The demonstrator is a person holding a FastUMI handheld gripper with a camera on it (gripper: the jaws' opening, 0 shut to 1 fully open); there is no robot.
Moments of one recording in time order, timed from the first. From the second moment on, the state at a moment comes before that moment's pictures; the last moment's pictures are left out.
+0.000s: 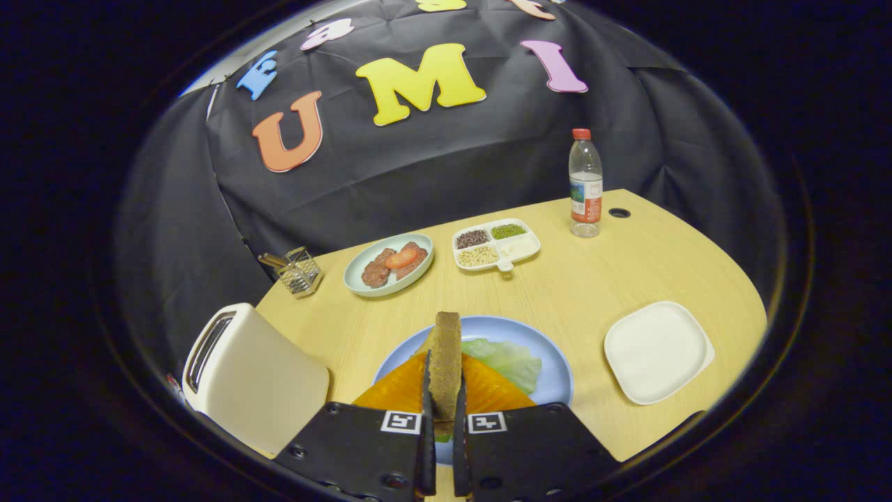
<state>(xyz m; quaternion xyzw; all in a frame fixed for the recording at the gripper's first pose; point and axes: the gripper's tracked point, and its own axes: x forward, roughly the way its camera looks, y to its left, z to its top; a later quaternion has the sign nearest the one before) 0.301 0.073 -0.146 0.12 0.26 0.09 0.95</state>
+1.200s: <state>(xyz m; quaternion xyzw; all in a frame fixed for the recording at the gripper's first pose) 0.291 0.037 -0.161 0.08 0.22 0.06 0.97</state>
